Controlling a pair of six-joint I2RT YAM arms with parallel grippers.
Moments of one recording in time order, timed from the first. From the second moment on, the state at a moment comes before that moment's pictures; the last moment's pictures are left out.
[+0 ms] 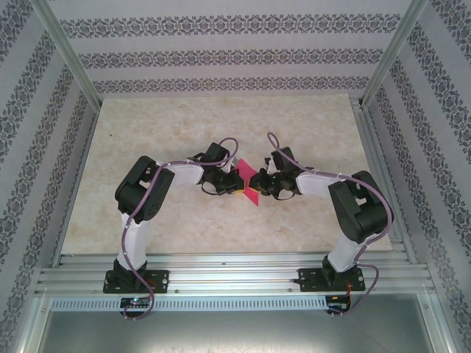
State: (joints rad) left arm -0.57 2.08 1.22 -0.17 0.66 -0.79; right arm 0.42 1.74 0.83 -0.07 -0.54 0.79
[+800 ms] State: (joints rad) left arm -0.57 2.08 1.23 -0.17 0.66 -0.78; right arm 0.36 1.84 0.92 -0.02 -0.58 0.79
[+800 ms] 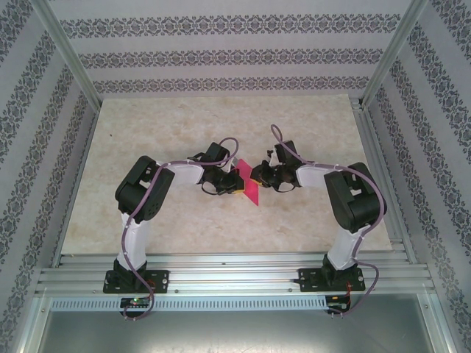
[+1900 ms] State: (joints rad) left arm -0.57 2.08 1.23 -0.17 0.67 -0.77; right arm 0.37 1.79 0.82 0.01 -0.66 0.76
